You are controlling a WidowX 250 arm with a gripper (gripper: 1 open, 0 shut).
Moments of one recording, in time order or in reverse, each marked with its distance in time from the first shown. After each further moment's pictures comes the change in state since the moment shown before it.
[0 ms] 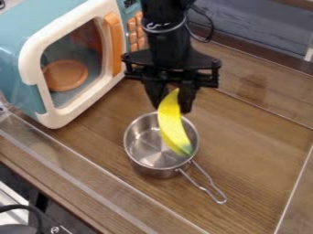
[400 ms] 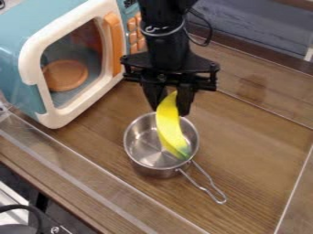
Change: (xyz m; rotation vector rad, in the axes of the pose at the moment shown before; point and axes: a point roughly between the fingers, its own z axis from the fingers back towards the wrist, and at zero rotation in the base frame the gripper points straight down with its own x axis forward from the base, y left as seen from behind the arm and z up) arm -0.001 0.001 -0.002 0.005 0.000 -0.011
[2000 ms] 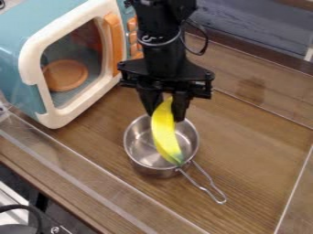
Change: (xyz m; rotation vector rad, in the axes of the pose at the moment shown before) arm -0.002 0.003 -0.006 0.020 -0.013 -0.014
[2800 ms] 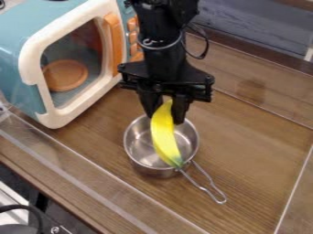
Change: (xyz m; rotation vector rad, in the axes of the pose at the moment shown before) arm -0.002 -0.001 -0.002 0.012 -0.001 -0.013
